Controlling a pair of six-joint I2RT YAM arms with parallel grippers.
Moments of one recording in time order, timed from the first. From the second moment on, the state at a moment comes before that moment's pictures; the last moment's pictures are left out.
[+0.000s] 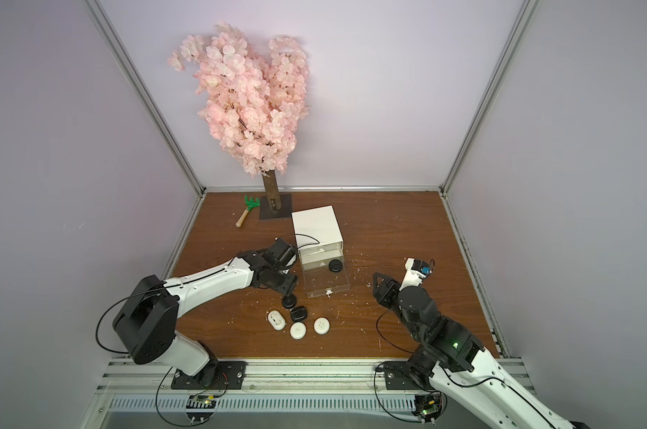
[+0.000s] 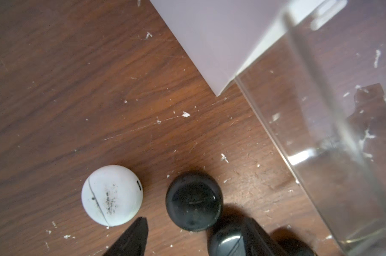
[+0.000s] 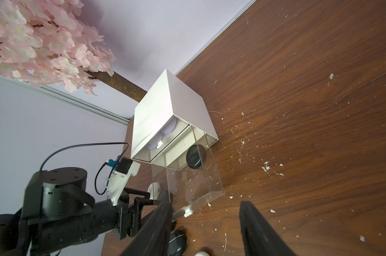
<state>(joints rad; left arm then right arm) -0.68 1.57 0.97 -0.64 -0.09 -0.26 0.82 0.45 0.58 -0.60 0.41 1.04</state>
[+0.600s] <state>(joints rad) -0.67 1.64 0.95 -0.59 -0.09 -0.30 0.82 0.45 0.58 -0.60 0.41 1.03</state>
